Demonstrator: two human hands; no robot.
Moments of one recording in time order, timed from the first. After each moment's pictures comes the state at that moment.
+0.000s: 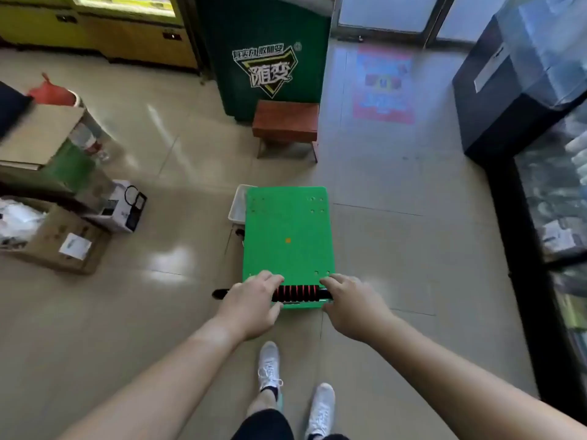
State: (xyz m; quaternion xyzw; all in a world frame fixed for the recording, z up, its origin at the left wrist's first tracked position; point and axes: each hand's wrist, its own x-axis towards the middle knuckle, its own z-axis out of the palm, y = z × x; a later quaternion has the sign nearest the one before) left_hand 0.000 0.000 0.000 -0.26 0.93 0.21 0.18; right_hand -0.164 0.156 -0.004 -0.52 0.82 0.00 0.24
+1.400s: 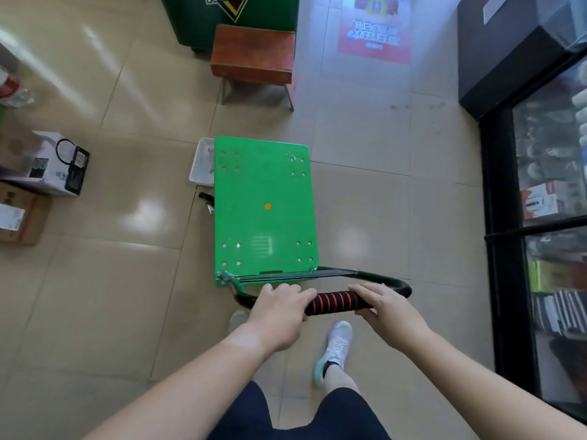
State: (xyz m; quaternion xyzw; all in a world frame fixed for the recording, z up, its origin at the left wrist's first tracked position) left_hand -0.122 0.071 -0.083 -0.16 0.92 0.22 0.27; right_hand -0.285 0.262 -0.108 -0.45 0.84 -0.09 0.29
